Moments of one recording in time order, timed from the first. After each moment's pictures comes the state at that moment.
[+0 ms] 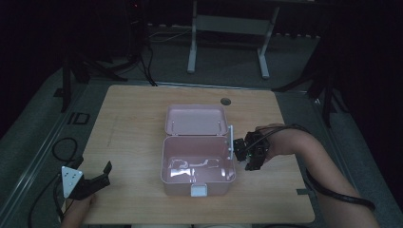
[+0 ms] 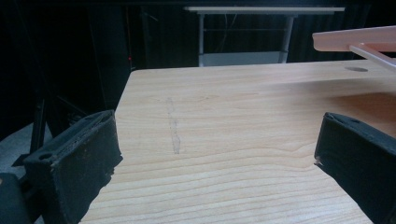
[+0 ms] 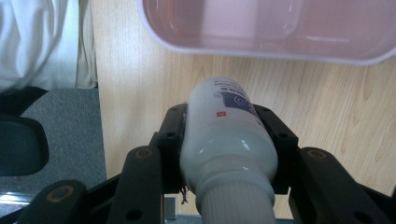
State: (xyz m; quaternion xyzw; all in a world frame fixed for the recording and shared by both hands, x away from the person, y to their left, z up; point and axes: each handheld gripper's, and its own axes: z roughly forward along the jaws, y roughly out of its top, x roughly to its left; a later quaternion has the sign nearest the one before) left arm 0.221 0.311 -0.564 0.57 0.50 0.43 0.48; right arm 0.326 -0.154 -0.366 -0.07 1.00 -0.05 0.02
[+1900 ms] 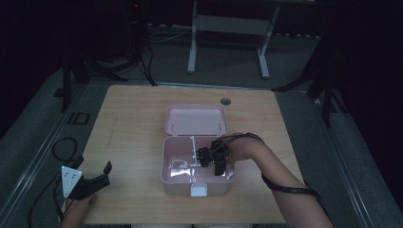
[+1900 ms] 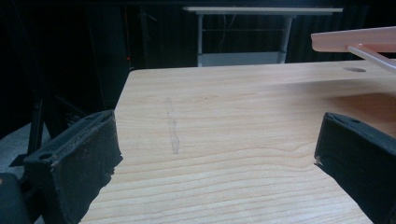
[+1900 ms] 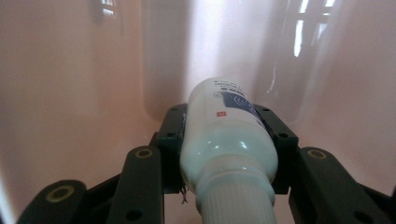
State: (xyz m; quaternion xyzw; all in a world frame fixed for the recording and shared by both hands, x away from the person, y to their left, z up) left arm 0.221 0.311 -0.564 0.57 0.50 0.43 0.49; right arm 0.345 -0.073 -0.449 -0.08 0.99 -0.06 0.00
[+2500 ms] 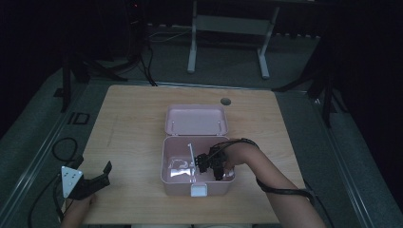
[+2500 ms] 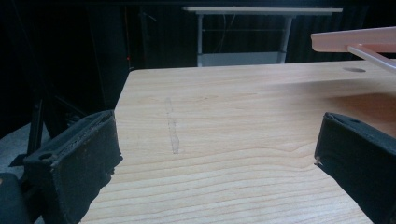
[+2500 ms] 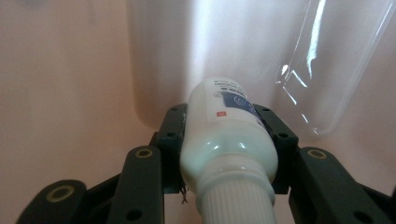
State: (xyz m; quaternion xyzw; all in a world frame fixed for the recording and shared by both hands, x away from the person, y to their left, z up) left arm 0.221 0.311 -0.564 0.57 0.50 0.43 0.49; right arm 0.348 -0.070 -0.486 -0.08 0.99 -0.10 -0.01
